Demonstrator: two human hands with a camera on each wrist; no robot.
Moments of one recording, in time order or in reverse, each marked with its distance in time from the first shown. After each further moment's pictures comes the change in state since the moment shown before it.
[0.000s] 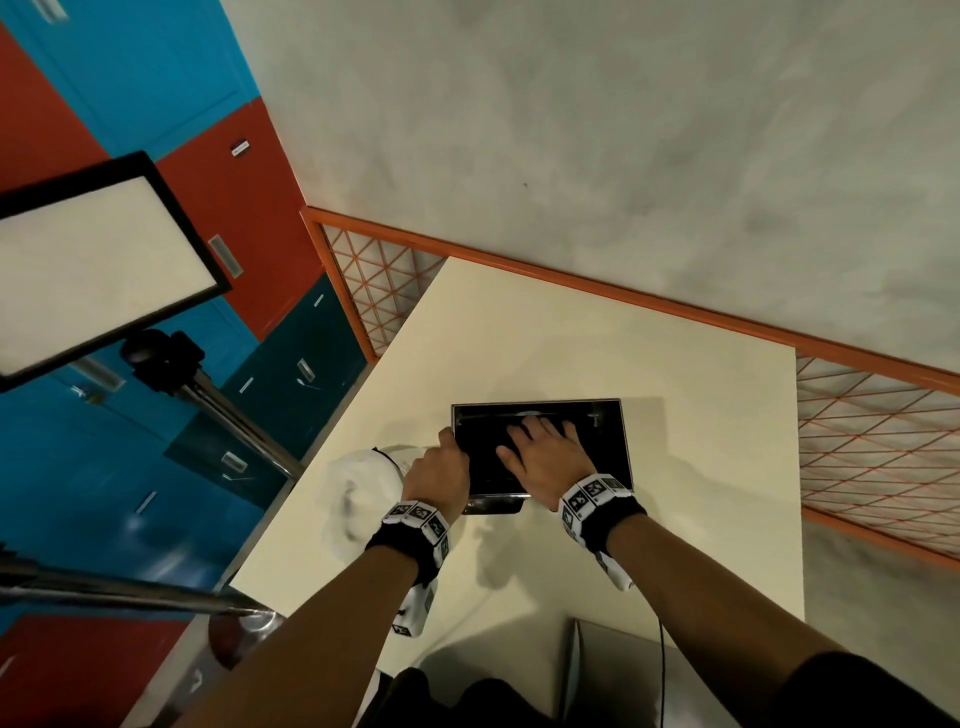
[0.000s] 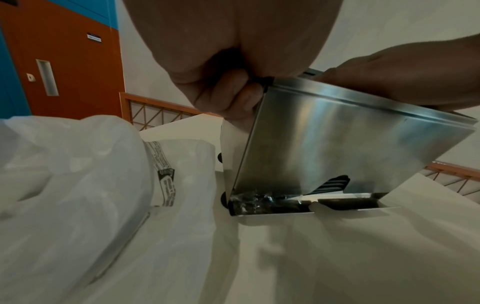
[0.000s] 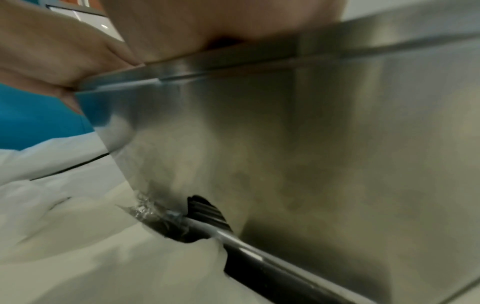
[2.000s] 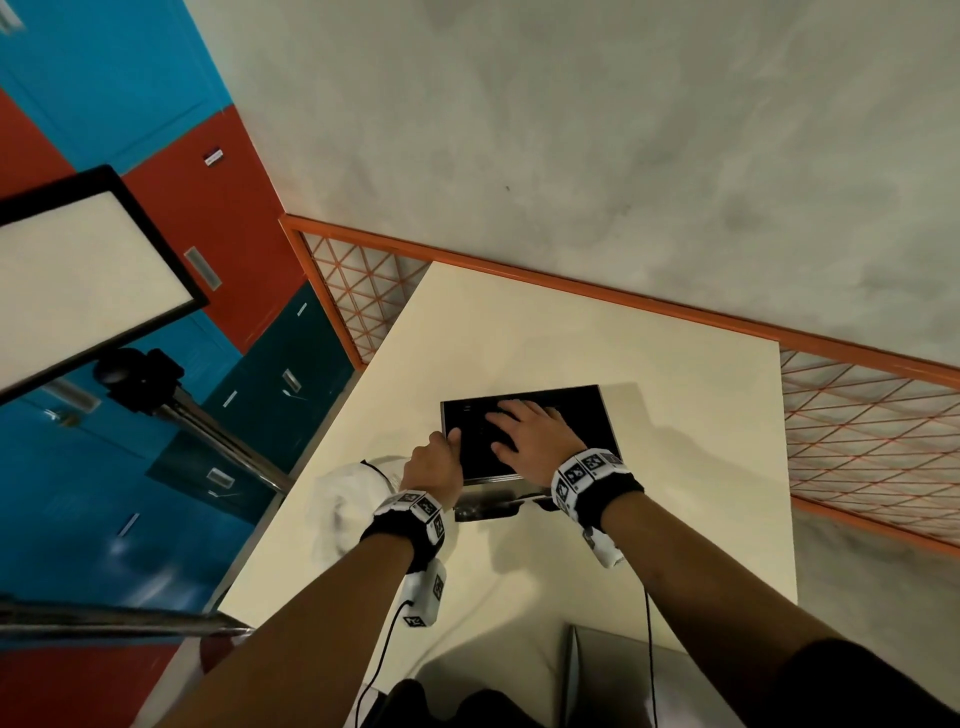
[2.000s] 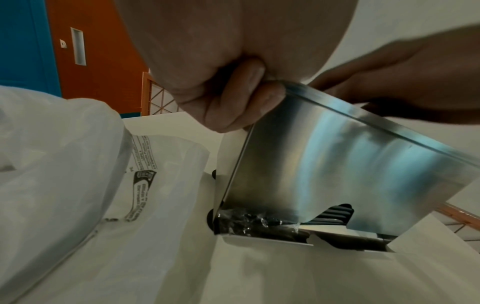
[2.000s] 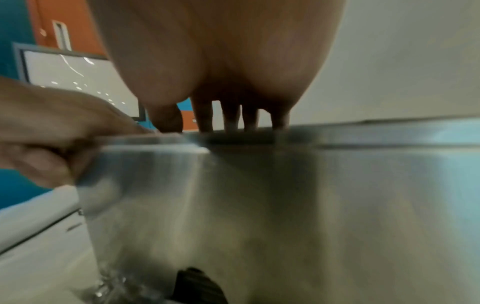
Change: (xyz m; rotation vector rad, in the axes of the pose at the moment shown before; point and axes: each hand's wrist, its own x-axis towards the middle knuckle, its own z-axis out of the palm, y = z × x) left_hand 0.030 0.010 -0.001 -0.089 -0.065 -0.139; right_hand 0.025 0.012 -0.025 0.169 -0.079 -0.038
